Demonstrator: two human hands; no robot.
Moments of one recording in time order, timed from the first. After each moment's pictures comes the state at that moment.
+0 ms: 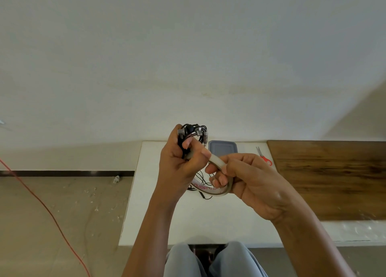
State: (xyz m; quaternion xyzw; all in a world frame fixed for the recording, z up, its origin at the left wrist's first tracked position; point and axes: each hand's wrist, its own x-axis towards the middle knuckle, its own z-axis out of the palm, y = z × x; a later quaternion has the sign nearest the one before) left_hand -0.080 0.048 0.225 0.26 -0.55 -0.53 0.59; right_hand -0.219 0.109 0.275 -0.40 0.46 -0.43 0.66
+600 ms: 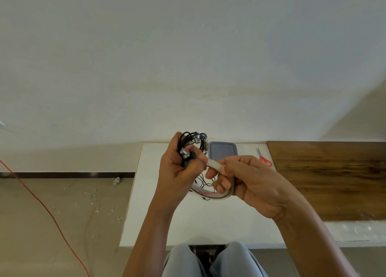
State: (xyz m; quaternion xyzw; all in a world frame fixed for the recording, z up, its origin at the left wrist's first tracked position) left_hand -0.074 0.057 0.225 0.26 -0.56 -0.54 0.57; right_hand -0.221 0.108 0.277 -0.41 0.48 -0.40 0.67
